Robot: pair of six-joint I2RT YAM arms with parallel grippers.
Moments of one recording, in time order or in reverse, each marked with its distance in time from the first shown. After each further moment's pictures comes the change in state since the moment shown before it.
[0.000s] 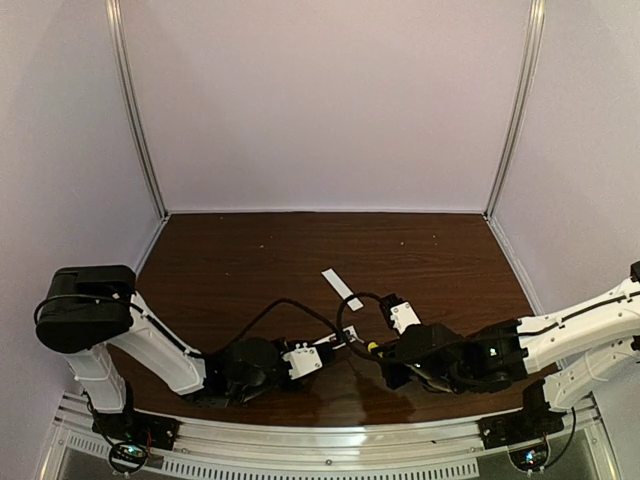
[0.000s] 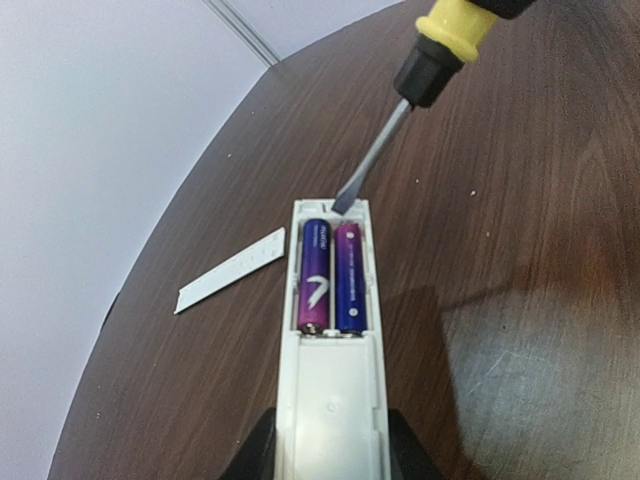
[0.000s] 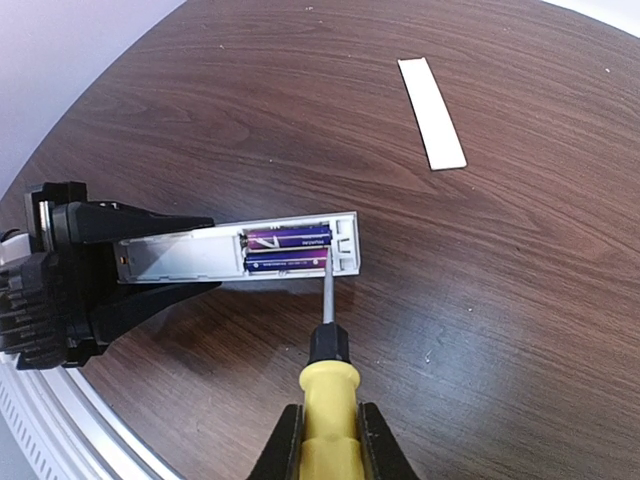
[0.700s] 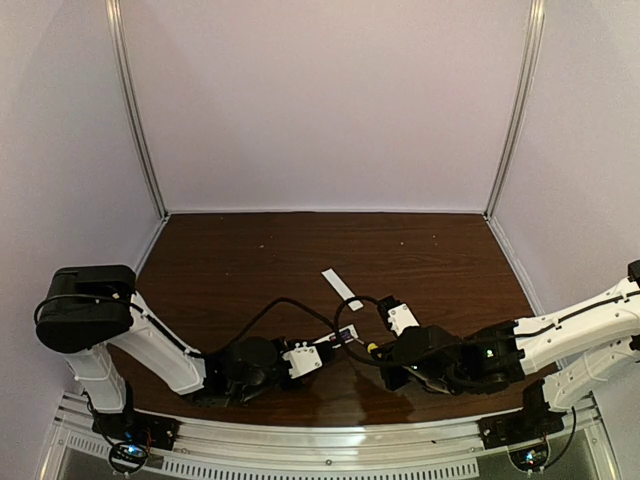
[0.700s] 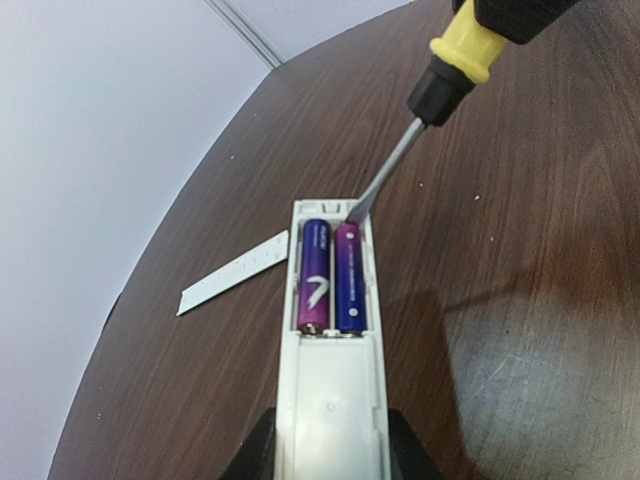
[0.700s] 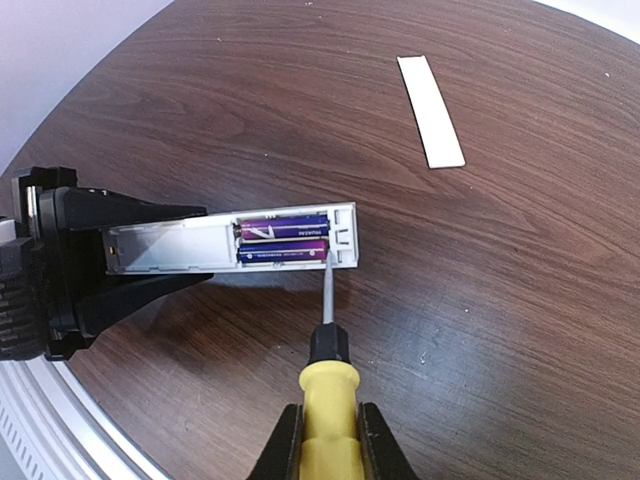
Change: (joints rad) left arm 0.000 0.000 0.000 0.013 0.001 0.000; right arm 0.000 0.024 0.000 0.006 0.009 -0.022
